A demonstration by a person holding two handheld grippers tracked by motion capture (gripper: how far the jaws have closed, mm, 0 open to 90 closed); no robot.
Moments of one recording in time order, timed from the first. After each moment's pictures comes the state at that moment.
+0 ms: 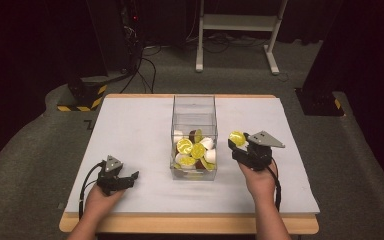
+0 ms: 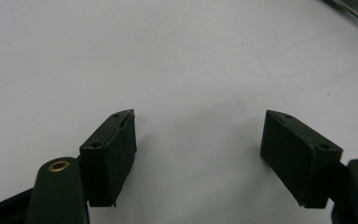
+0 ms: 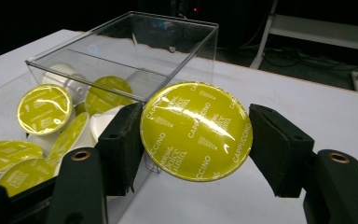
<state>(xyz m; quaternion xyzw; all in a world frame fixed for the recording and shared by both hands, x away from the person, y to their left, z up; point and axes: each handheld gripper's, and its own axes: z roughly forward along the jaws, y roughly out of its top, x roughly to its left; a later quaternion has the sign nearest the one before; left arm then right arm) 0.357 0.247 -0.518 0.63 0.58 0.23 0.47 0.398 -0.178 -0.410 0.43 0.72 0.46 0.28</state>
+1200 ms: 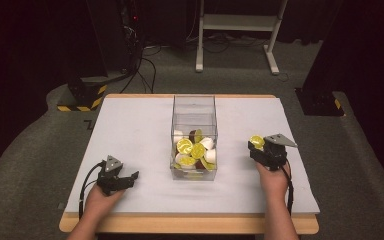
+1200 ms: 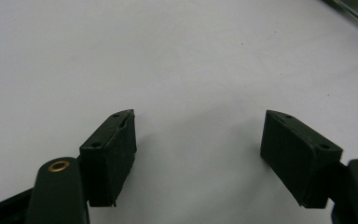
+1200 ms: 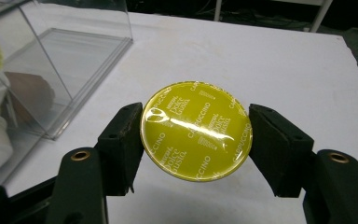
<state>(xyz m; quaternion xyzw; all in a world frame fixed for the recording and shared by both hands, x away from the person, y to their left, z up) 0.357 0.247 -0.518 0.63 0.58 0.23 0.47 0.427 -0.235 -0.455 0.52 0.70 0.40 0.29</state>
